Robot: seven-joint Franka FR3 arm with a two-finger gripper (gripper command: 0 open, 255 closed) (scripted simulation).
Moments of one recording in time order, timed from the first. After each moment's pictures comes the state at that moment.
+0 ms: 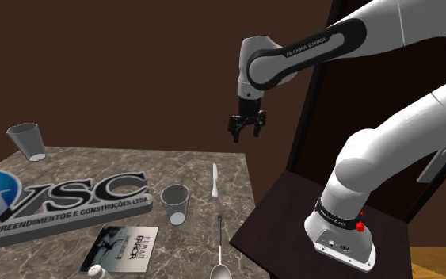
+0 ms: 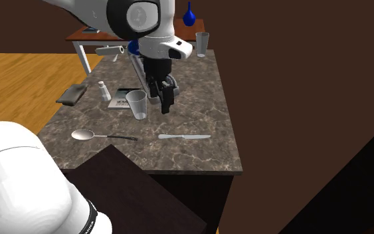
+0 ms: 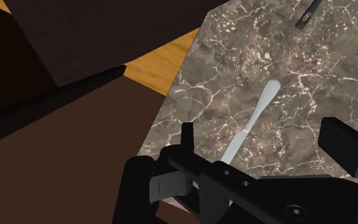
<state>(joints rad) -0.06 -0.55 0.10 -2.63 0.09 2.03 0.37</state>
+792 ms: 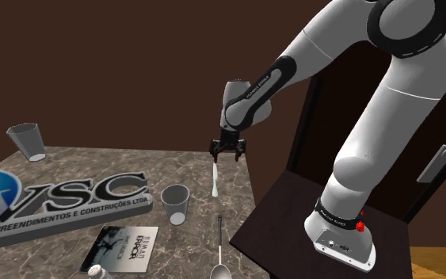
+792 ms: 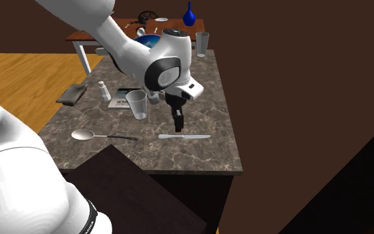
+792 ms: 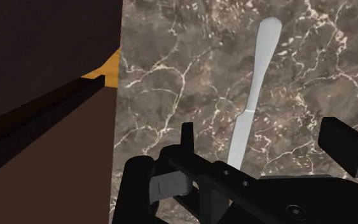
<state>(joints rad) -0.11 -0.09 0.16 -2.63 0.15 2.57 0.62</state>
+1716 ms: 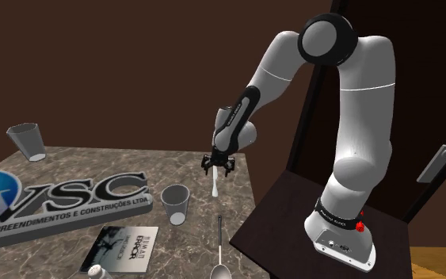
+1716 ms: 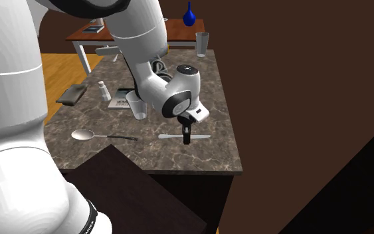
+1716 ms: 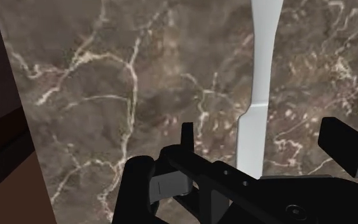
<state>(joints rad) -0.10 0.33 0.13 -2.49 0.13 2.90 0.77</state>
